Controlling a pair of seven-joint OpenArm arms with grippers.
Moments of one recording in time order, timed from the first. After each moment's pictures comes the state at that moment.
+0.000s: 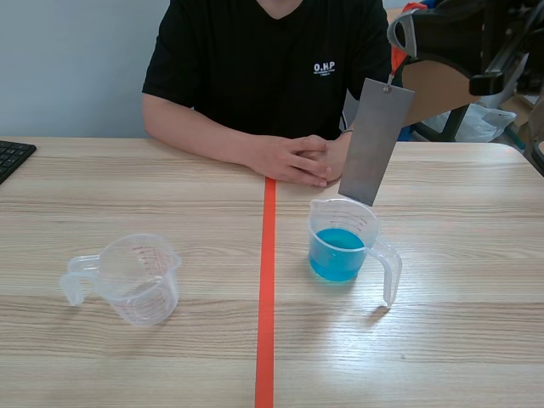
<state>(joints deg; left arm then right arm) 62.9 -38.6 -7.2 102.0 -19.2 -1.3 -5.8 3.5 32.1 8.1 113.7 47.9 45.4 -39.6</state>
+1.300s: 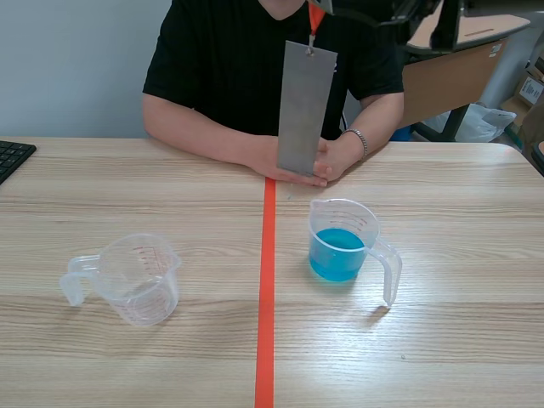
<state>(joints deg) 67.6 -25.4 -9.0 101.8 -19.2 -1.3 -5.0 15.0 21.9 -1.7 113.7 47.7 45.4 -46.4</state>
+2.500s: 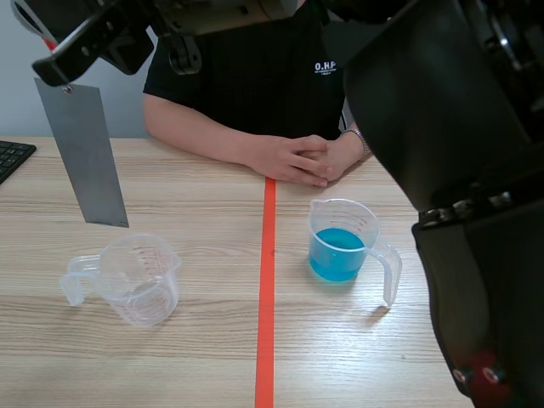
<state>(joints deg) 67.6 -25.4 -9.0 101.8 -19.2 -0.4 -5.0 22.4 -3.3 -25.9 105.6 32.6 45.4 -49.7</state>
